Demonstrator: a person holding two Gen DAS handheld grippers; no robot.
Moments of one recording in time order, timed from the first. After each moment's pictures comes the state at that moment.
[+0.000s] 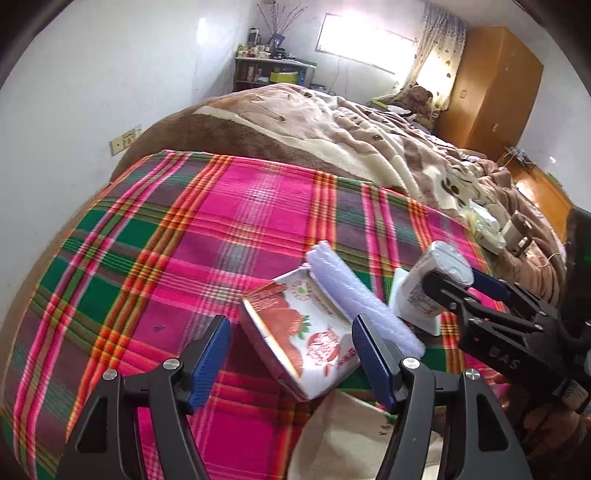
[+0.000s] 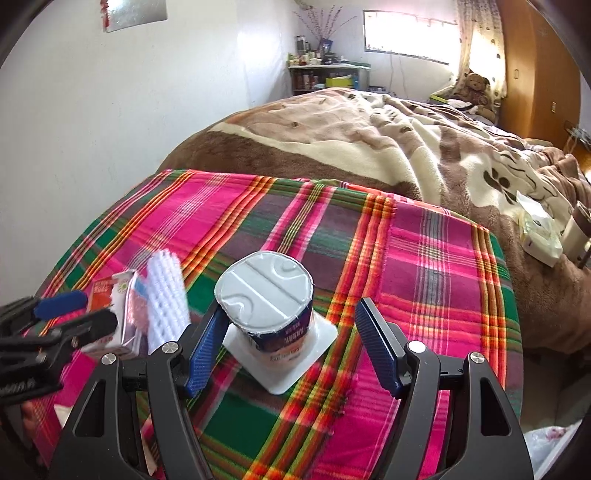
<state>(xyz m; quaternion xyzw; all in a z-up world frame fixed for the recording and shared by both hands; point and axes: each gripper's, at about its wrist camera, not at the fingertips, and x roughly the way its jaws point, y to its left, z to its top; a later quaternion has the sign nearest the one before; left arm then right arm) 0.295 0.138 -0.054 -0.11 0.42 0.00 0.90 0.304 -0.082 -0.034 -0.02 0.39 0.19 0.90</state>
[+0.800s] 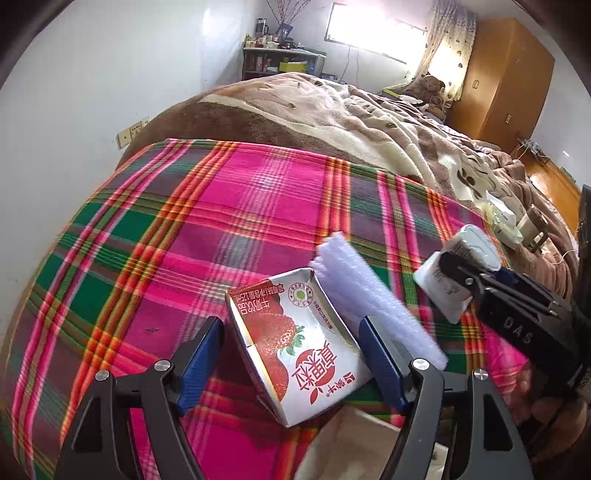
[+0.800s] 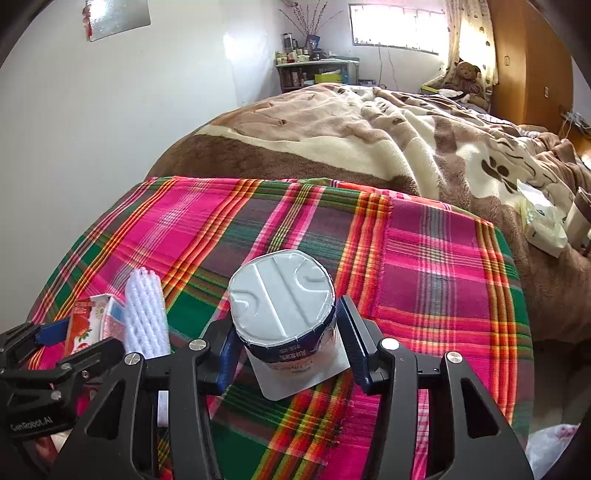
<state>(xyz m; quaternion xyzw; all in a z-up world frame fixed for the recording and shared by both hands) 0.312 0.137 -0.070 -0.10 0.44 0.04 0.89 0.321 -0.082 -0.042 0.00 0.40 0.17 0.90</state>
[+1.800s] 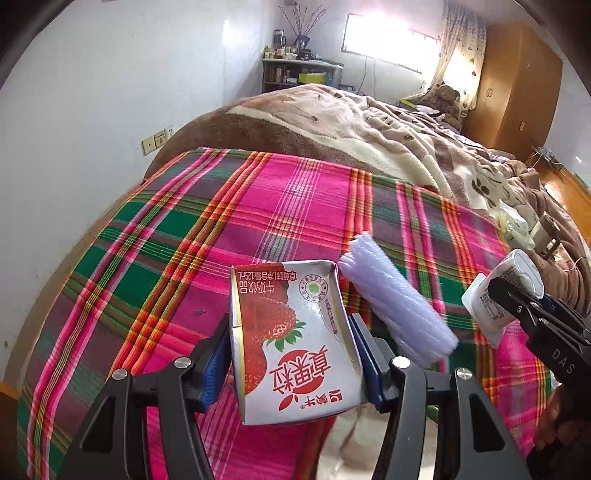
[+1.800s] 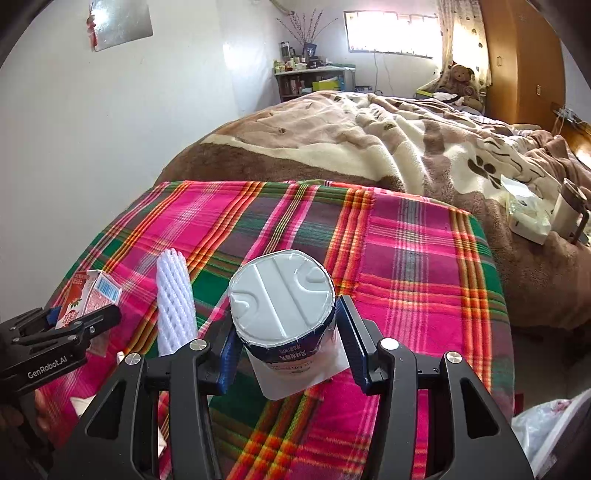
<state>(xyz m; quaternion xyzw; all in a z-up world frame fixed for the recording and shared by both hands) 0.277 0.146 -0.053 -0.09 0.42 0.07 0.90 0.281 -0.100 -0.027 0.01 0.38 0.17 0.91</state>
